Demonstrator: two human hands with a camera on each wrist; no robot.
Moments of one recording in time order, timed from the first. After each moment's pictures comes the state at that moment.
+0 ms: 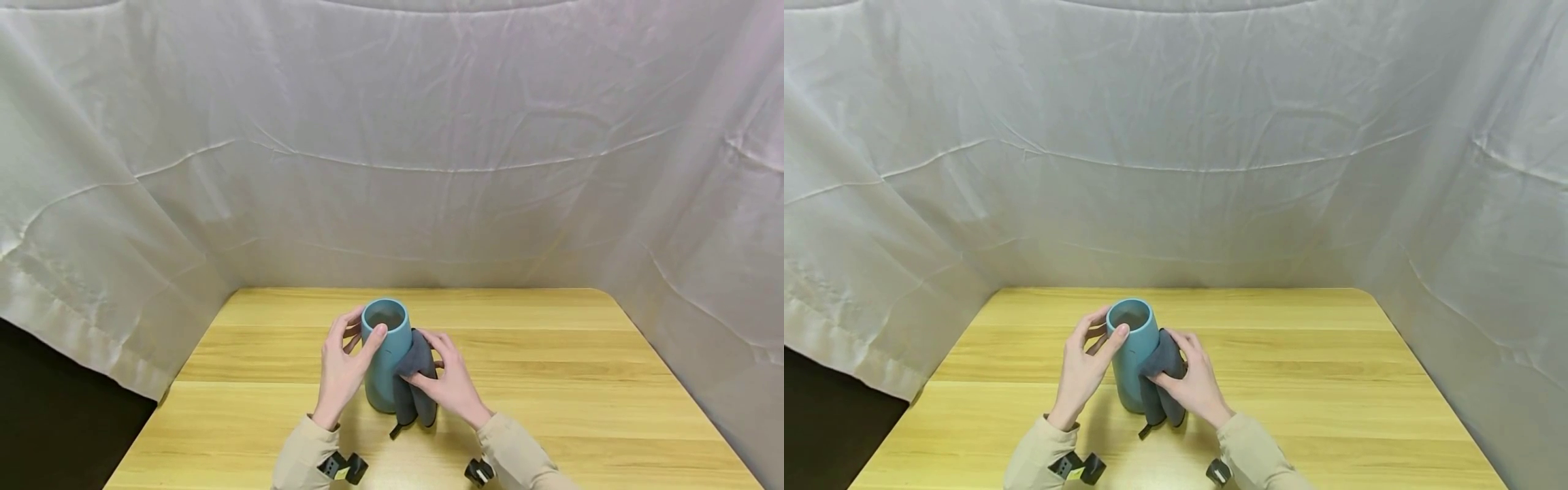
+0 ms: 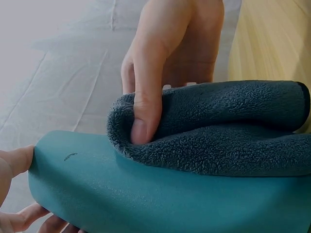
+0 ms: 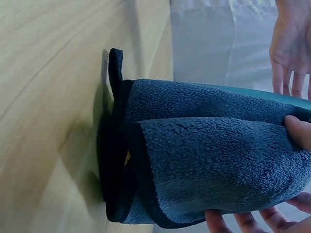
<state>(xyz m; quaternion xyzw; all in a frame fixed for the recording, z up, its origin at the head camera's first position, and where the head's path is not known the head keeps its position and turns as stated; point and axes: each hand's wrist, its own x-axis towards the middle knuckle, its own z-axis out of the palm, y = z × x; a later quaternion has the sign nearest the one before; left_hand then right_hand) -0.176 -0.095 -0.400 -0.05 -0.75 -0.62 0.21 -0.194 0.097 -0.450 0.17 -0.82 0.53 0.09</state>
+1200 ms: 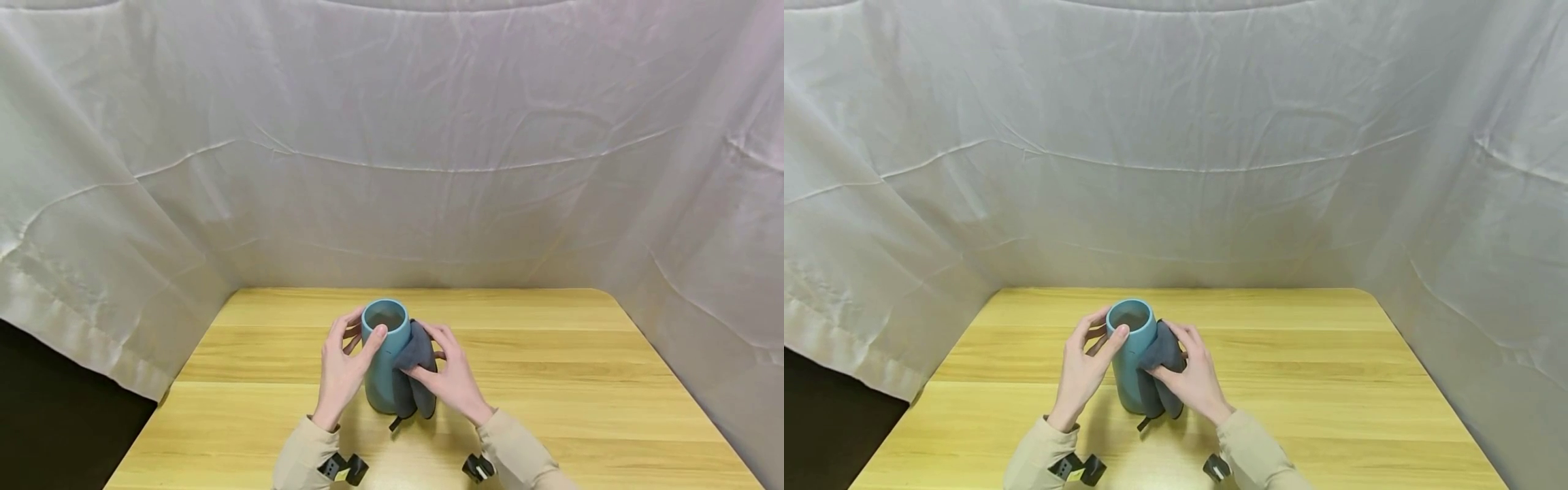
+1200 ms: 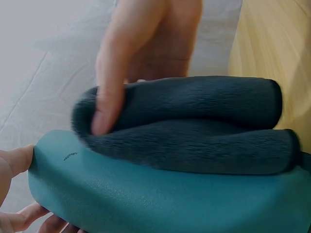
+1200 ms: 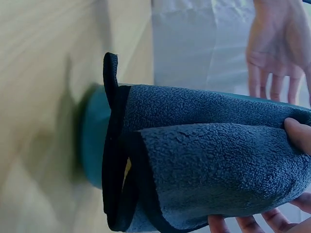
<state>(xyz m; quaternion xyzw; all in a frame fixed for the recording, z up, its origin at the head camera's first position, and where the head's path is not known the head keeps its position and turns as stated) -0.176 -0.094 -0.399 -0.04 -0.75 -0.62 0.21 -0.190 0.094 -0.433 0.20 -0.81 0.54 0.13</state>
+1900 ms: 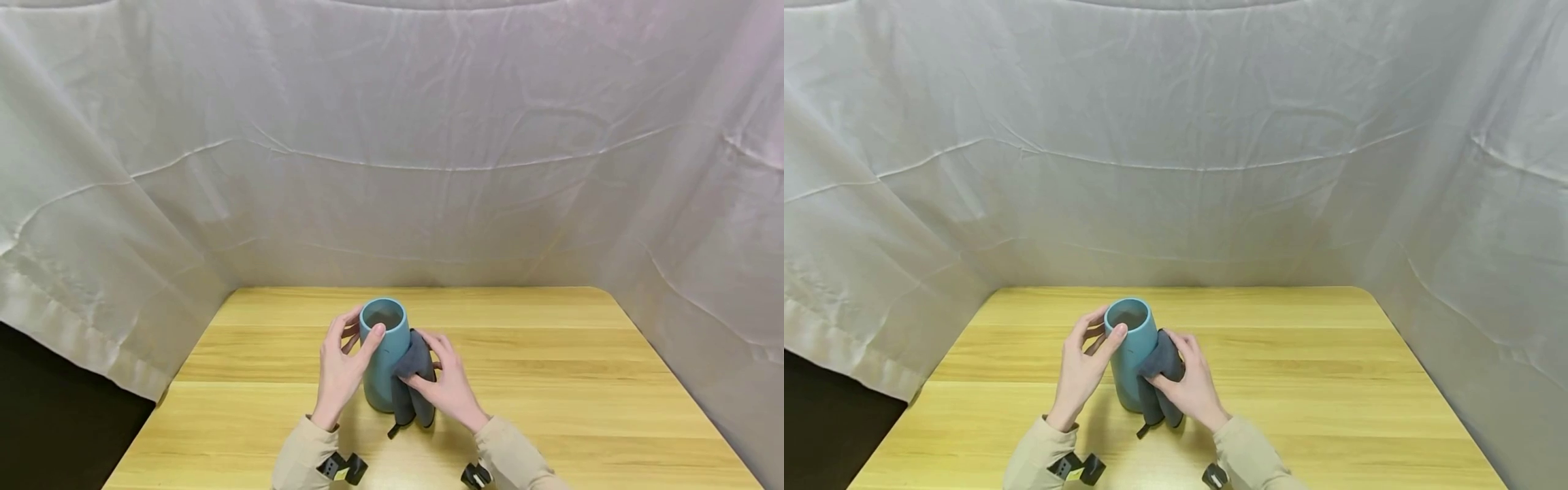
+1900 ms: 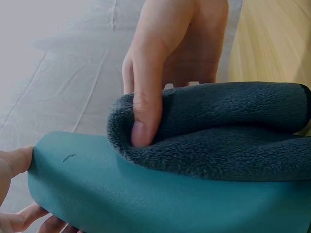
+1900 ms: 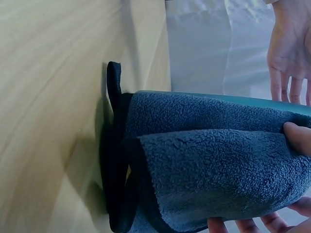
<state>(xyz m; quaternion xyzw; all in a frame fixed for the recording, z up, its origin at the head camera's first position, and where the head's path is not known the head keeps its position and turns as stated) -0.175 -0.093 -0.400 -0.04 -0.75 -0.62 0.22 -0.189 0.093 -0.455 0.18 -0.82 0.53 0.13</state>
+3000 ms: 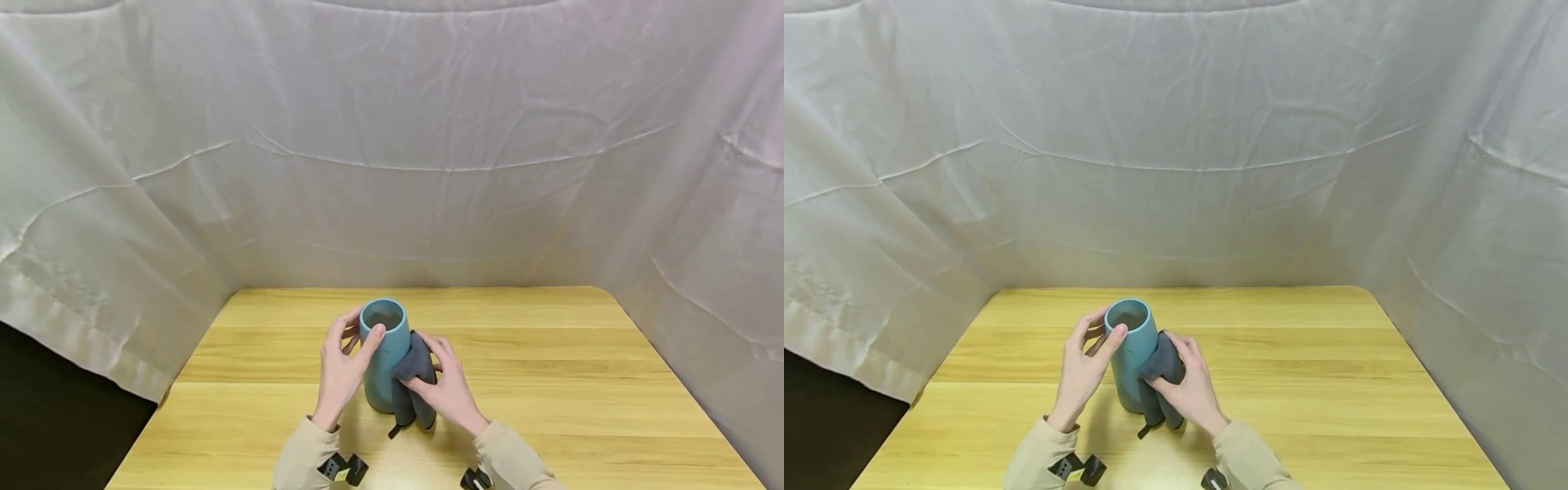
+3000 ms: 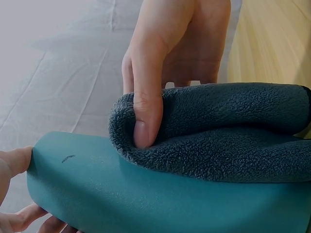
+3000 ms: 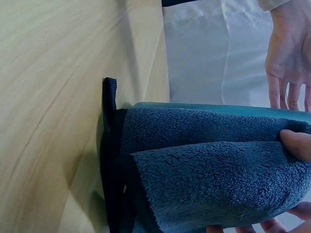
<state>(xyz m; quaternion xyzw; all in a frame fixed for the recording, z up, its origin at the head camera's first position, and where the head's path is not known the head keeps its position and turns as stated) -0.177 -0.090 -0.403 -0.04 -0.75 -0.62 0.22 -0.184 0.094 -0.455 0.16 -0.81 0.55 0.11</state>
